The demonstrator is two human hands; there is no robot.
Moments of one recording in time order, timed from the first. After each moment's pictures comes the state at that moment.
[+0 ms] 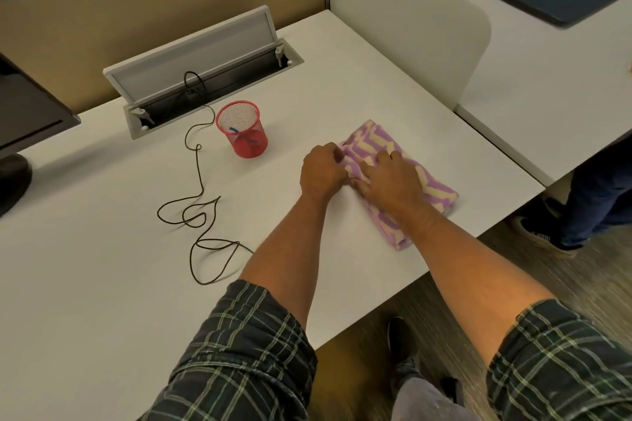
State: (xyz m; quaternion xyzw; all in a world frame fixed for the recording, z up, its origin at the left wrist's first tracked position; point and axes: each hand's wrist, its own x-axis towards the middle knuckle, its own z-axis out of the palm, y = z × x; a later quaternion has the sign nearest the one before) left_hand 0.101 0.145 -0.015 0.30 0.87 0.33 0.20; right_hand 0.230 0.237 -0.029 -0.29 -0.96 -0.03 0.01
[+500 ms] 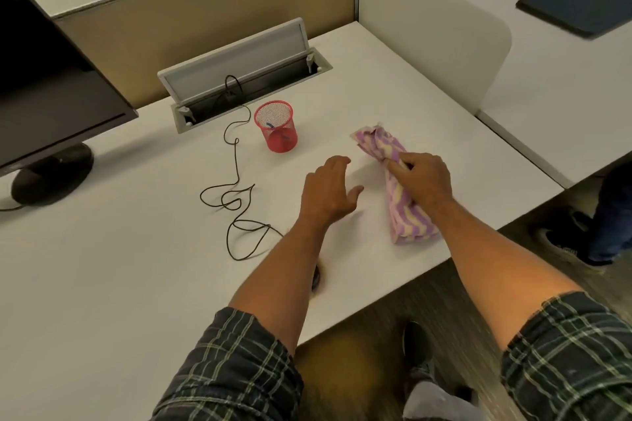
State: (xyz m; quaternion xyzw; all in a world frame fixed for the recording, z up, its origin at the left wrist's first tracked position) left_hand 0.128 0.059 0.002 0.44 0.88 0.18 0.08; right_hand 0.256 0.223 0.002 -0.37 -0.87 0.29 0.19
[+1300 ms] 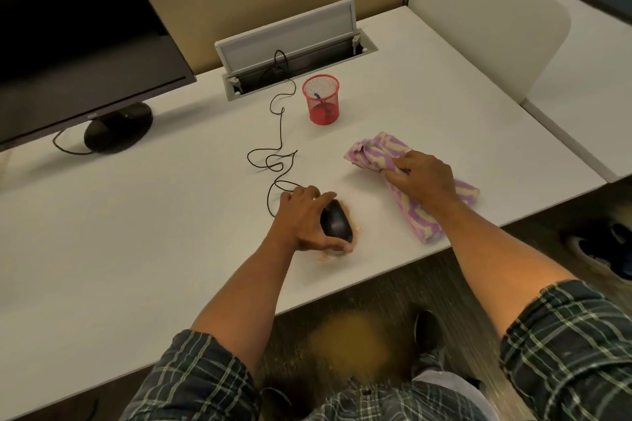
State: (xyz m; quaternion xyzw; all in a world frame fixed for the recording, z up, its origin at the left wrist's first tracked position) left_hand 0.147 -0.114 0.003 0.46 0.88 0.02 0.13; right_hand 0.254 0.147 -0.008 -0.25 -0.94 0.17 0.12
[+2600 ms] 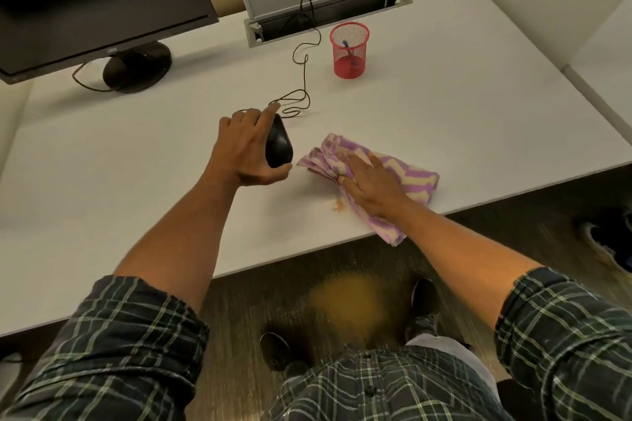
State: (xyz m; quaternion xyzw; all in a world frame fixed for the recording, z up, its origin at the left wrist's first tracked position) left_hand 0.093 -0.215 0.061 0.41 0.91 0.02 -0.04; right_hand 0.259 0.009 -0.027 -0.10 -0.95 0.28 -0.06
